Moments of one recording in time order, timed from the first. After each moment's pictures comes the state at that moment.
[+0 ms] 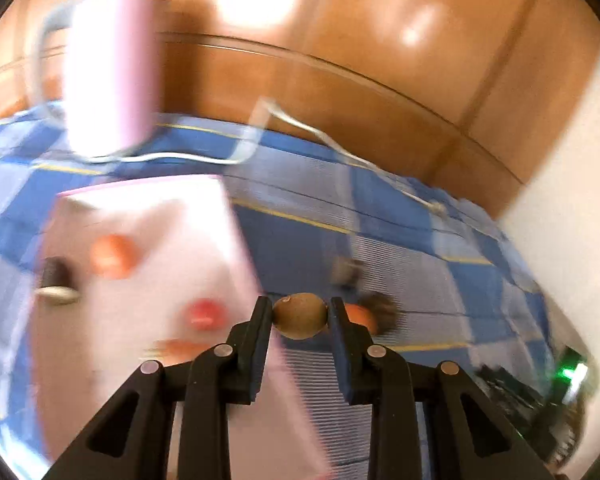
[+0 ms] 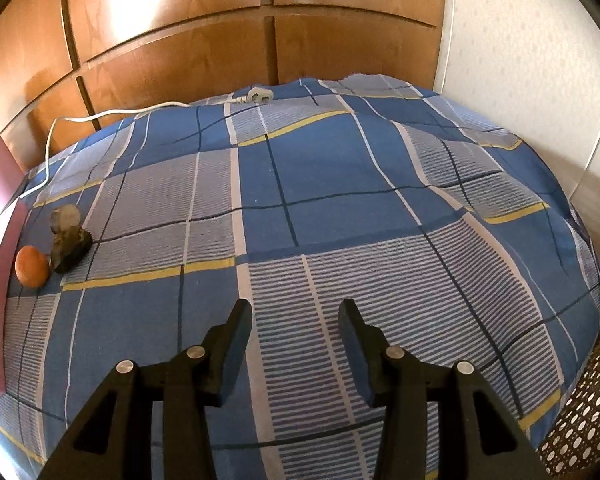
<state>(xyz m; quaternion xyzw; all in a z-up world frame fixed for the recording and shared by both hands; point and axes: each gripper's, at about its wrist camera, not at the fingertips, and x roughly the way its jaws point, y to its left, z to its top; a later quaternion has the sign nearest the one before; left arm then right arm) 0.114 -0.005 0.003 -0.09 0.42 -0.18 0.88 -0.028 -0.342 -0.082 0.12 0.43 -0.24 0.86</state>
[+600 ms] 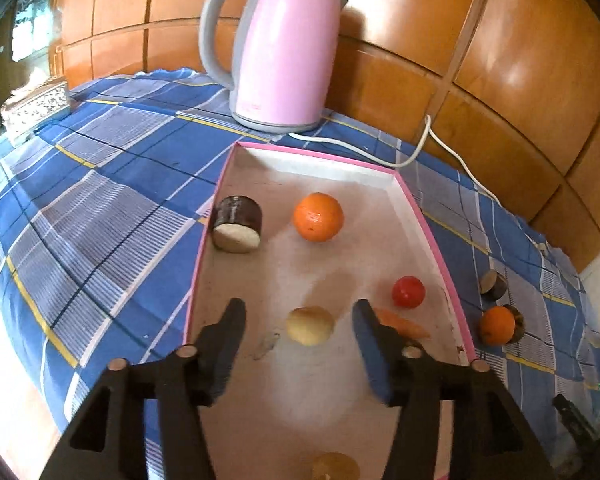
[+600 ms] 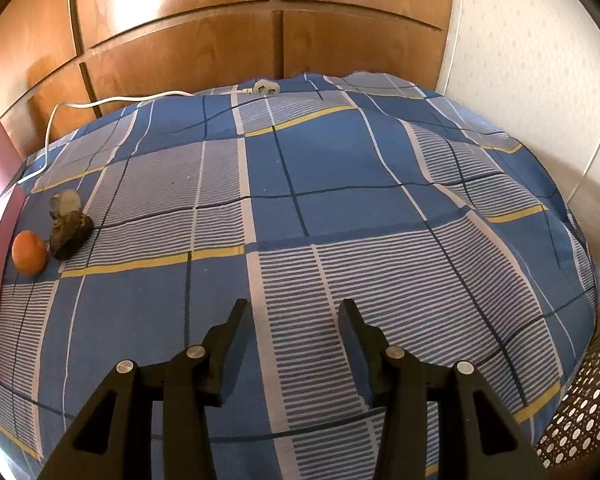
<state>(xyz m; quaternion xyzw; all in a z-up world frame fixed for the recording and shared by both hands) 0.089 0.083 -0.042 -0.12 0.42 -0.01 0.90 -0.025 -0.331 -0.083 0.10 0.44 -0.24 0.86</state>
